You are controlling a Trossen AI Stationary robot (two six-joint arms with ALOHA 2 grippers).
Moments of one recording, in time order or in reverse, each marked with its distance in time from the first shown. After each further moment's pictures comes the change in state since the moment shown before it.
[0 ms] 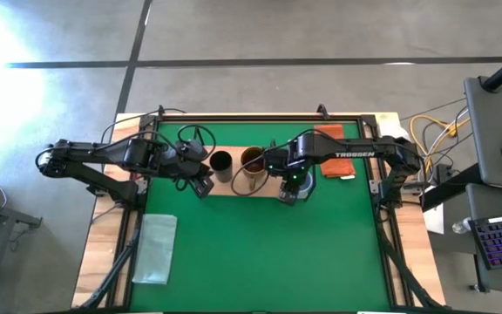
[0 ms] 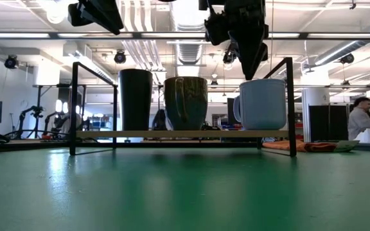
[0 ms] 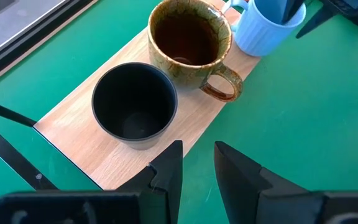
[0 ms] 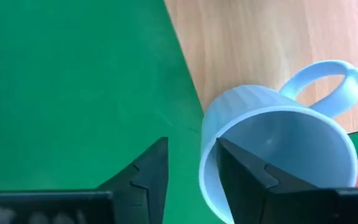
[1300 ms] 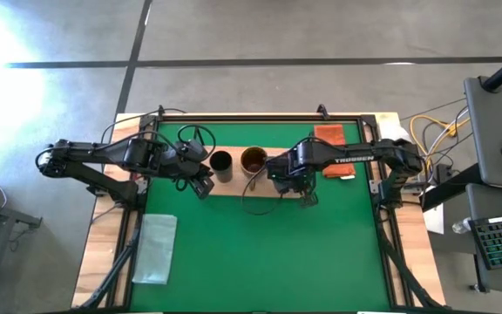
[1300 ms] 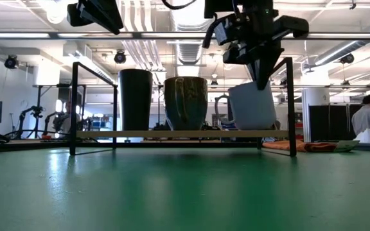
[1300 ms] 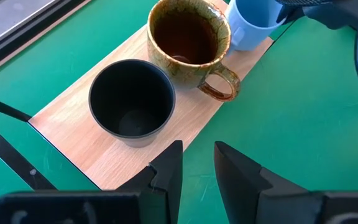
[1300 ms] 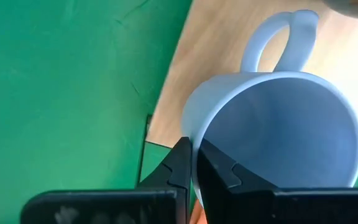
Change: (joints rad) left arm 0.000 0.000 0.000 0.001 0.008 -0.031; right arm 0.037 -0.010 -0.081 -0.032 0.177 -0.683
